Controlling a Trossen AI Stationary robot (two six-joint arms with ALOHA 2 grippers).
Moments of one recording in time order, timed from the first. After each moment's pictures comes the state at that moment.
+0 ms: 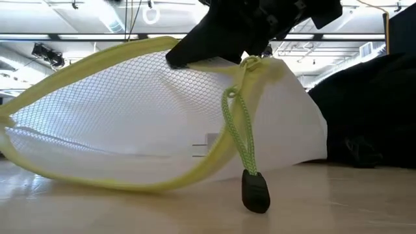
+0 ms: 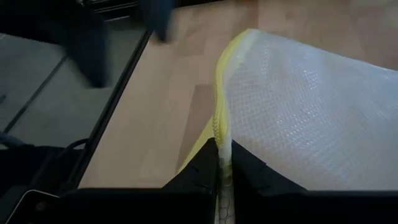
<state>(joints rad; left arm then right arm) -0.89 1.86 1.34 -0.53 -1.01 -0.60 0.34 1.88 1.13 0.23 0.02 0.29</state>
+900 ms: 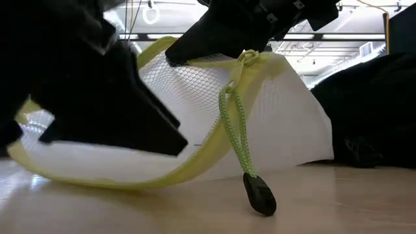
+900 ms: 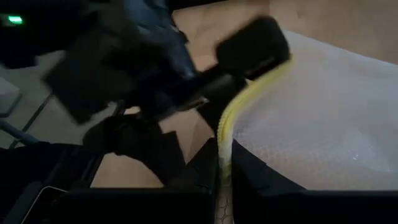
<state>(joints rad) -0.74 2.07 1.23 -0.17 -0.95 -0.60 0.33 1.88 1.13 0.24 -0.05 0.30</state>
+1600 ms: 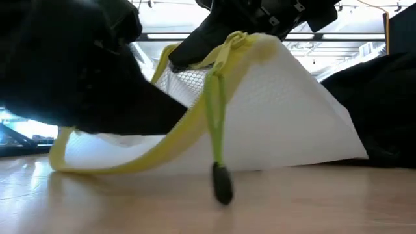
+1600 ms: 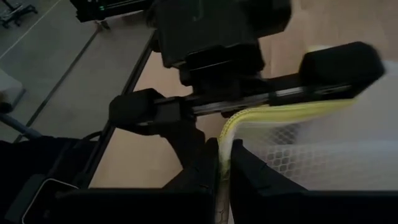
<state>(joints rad) -0.63 2.04 0.79 0.88 -0.81 -0.31 0.33 1.88 1.13 0.22 -0.07 0.30</state>
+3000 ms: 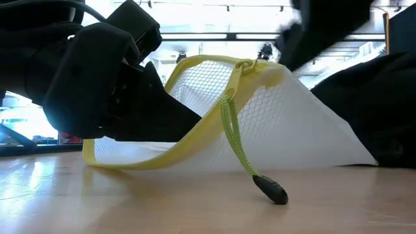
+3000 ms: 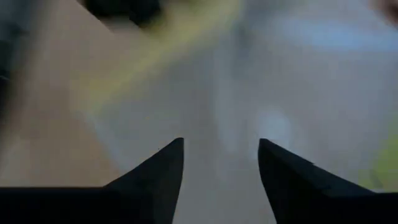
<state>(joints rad) -0.57 2.04 0.79 0.87 -0.69 -0.27 0.51 1.71 1.11 -0.39 0.36 0.39</state>
